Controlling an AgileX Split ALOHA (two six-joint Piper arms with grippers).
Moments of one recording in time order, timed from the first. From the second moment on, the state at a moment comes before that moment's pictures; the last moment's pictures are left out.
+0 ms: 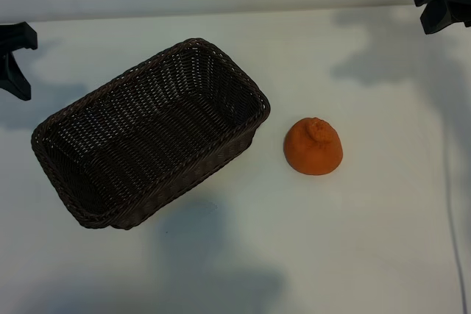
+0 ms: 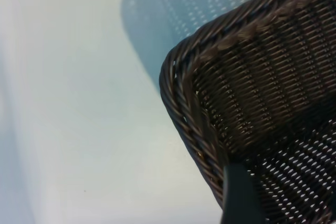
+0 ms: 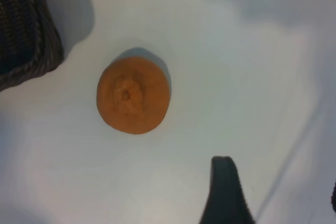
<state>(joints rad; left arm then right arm) 0.05 1.48 -1.28 -0.17 1.17 -0.15 0.08 1.51 -1.50 0.13 1.21 -0.03</state>
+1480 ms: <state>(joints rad) 0.05 1.52 -0.83 -0.20 0.62 -0.32 0.08 1.51 -1.50 0.13 1.20 -0.03</state>
